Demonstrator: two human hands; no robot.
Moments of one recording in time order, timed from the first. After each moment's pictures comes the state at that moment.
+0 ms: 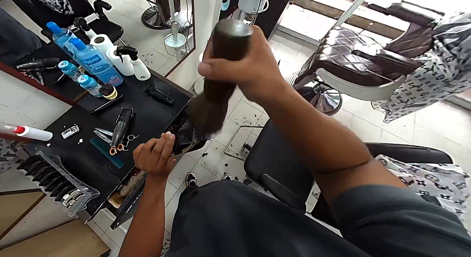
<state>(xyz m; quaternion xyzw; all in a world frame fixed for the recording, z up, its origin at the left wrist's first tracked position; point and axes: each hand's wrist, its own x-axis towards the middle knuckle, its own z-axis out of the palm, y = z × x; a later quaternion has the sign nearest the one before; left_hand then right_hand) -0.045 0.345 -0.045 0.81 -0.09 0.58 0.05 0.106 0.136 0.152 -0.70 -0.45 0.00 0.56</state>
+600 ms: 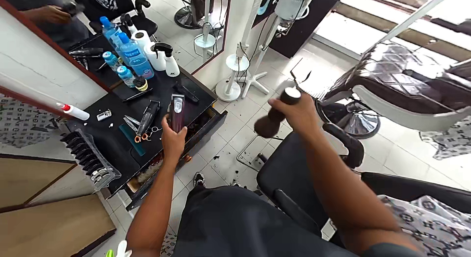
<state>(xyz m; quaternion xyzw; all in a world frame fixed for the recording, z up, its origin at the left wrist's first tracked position) -0.022 0.372 -0.049 0.80 0.35 0.13 0.46 0.128 0.051 0.023 -0.86 -0.12 0.01 0.49</state>
